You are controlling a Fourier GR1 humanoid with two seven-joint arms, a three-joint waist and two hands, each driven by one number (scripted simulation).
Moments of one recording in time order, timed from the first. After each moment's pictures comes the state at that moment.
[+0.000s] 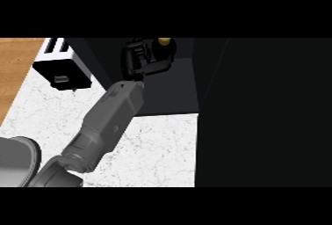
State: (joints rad) left arm -1.09 0.00 -0.01 -0.28 0.54 0.46 -0.72; right arm -0.08 -0.10 -0.01 -2.38 -0.30 0.20 0.56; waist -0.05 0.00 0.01
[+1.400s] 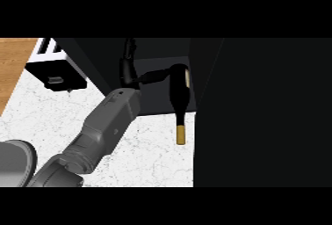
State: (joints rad) left arm -1.11 0.00 0.02 -0.11 0.48 0.54 -0.80; right arm -0.08 -0.11 0.01 -2.38 -0.30 0.20 0.54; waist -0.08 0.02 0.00
